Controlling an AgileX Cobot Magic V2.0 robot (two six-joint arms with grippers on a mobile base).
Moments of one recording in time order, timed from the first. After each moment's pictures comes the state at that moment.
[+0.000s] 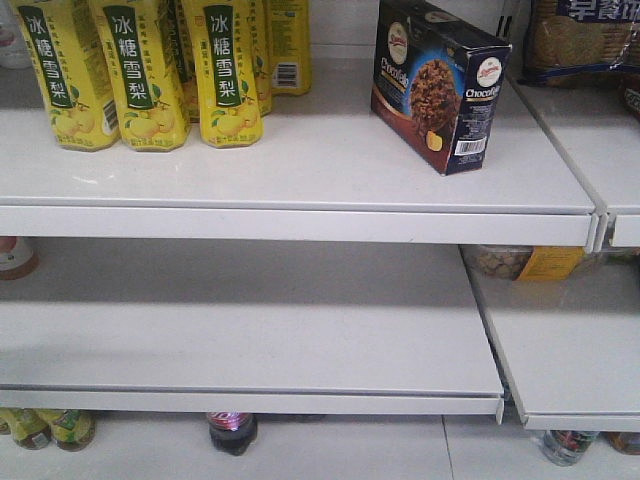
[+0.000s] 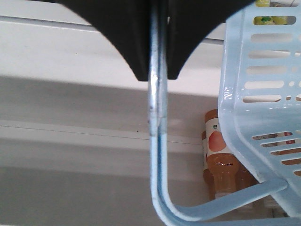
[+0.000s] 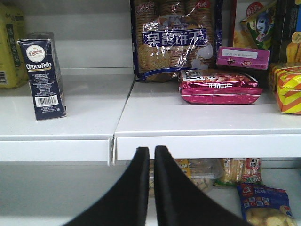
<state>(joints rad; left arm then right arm) 0.12 -0.01 0.03 -0.12 0.24 0.02 0.30 0.20 -0.60 -0.55 0.62 0.51</state>
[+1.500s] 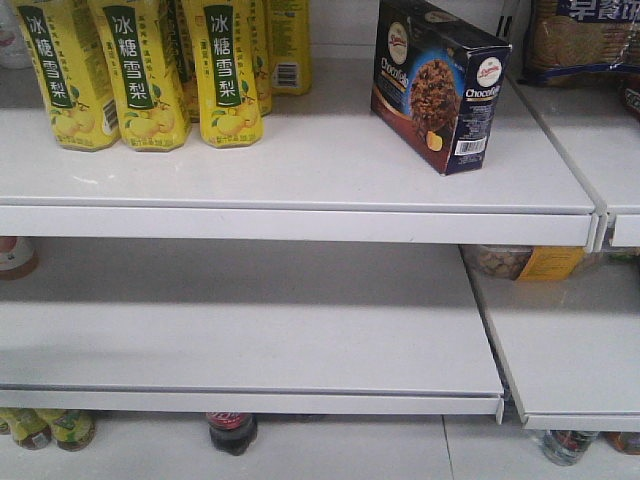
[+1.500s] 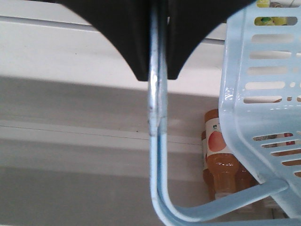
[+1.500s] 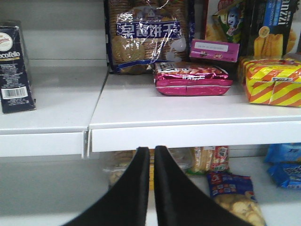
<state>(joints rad) 0.12 -0.01 0.03 -0.12 0.24 0.02 0.00 0.20 -0.60 -0.23 0.58 0.18</state>
